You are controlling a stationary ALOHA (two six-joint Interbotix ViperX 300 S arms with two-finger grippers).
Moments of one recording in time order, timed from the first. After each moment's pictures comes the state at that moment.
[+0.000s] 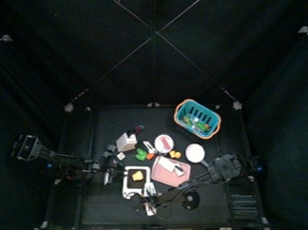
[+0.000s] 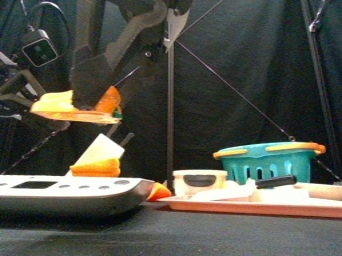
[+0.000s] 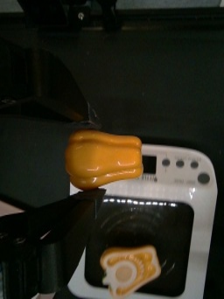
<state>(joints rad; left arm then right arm) -0.20 -0.45 1.33 -0.21 -0.52 -0.05 0.35 0.43 -0.12 -0.33 0.80 0.46</state>
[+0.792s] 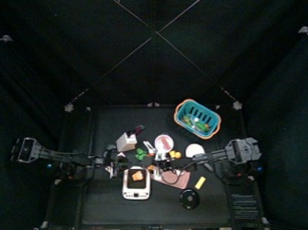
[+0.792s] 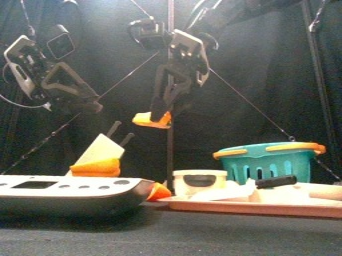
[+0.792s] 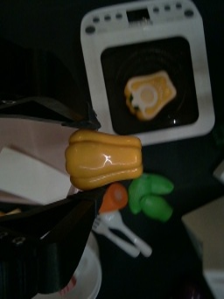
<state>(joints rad) -0.02 -0.45 1.24 -0.12 -0.54 -0.05 0.03 0.11 0.26 -0.36 0.59 0.46</state>
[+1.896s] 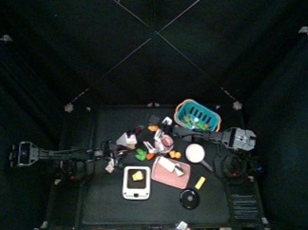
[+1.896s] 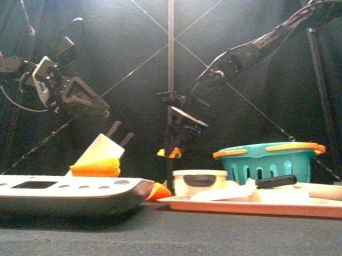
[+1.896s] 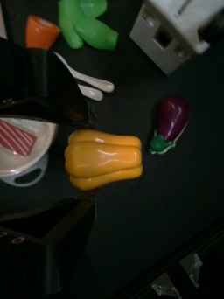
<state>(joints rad) 0.19 -0.47 1.25 -0.02 -0.58 0.00 -0.42 0.21 0.26 -0.40 0.41 0.46</state>
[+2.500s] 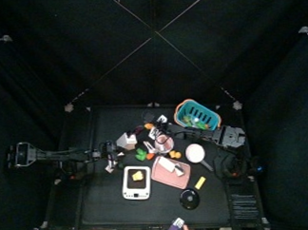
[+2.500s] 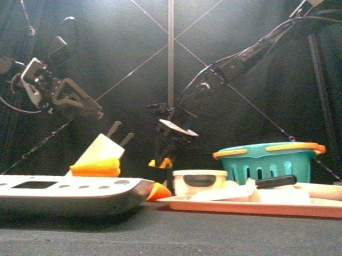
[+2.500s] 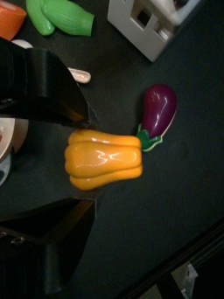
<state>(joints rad) 0.19 -0.50 1.29 0.02 -0.58 0.00 -0.43 0.33 0.14 -0.40 0.43 0.46</state>
